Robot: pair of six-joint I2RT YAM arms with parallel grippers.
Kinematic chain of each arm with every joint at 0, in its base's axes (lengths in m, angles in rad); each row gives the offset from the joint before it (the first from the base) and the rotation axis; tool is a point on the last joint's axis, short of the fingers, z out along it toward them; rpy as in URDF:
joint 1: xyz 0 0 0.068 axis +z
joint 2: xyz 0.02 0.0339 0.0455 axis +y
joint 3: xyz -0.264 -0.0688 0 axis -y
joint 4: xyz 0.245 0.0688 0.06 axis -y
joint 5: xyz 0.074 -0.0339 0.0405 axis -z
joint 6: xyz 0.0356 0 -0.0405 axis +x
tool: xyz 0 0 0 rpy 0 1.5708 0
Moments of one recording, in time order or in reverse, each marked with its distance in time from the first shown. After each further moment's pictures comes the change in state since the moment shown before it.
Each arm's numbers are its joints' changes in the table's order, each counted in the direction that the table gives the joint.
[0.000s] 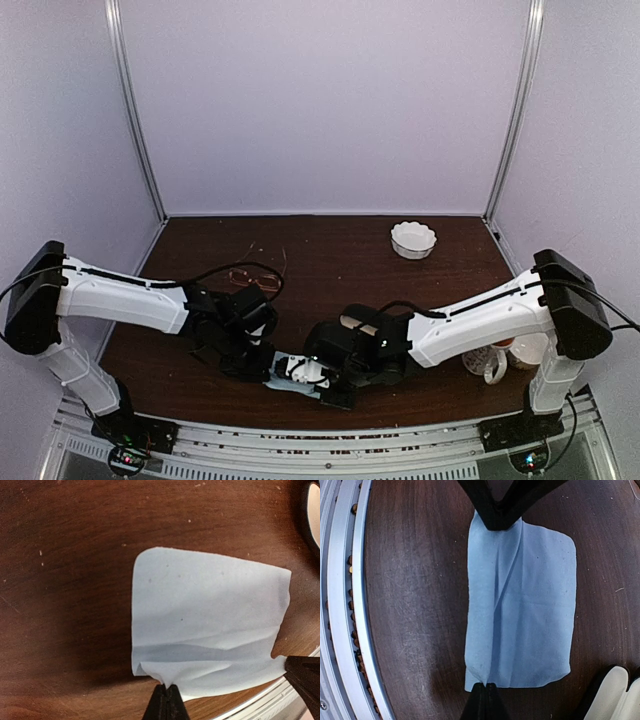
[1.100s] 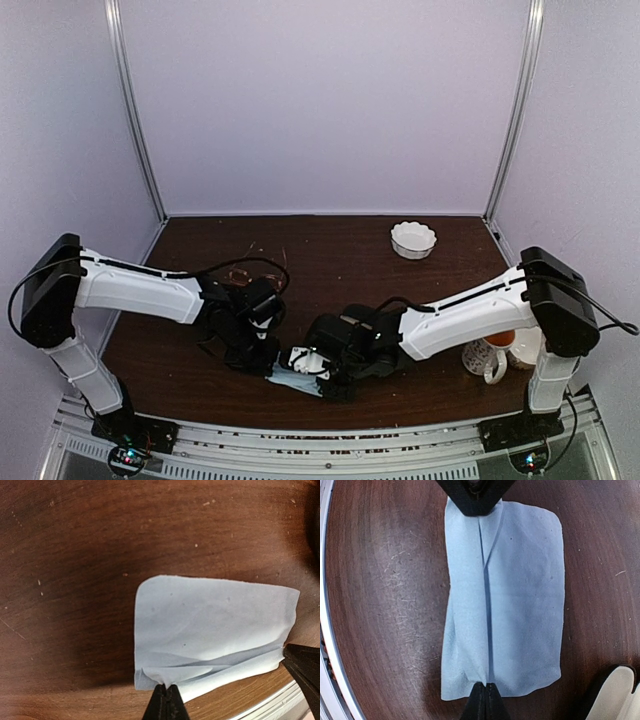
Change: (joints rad) left arm 0.039 0.097 0.090 -0.055 0.014 0.046; right arm -0.060 0.056 0.017 0.002 -0.014 0.021
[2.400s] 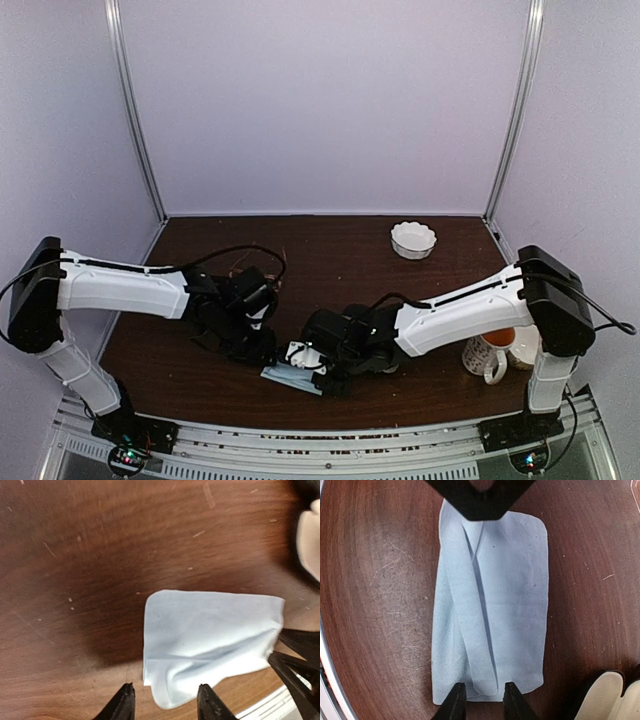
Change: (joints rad) left arm 0.017 -0.045 0.017 -0.026 -0.057 0.051; right arm -0.011 0.019 0.039 -0.018 0.026 0.001
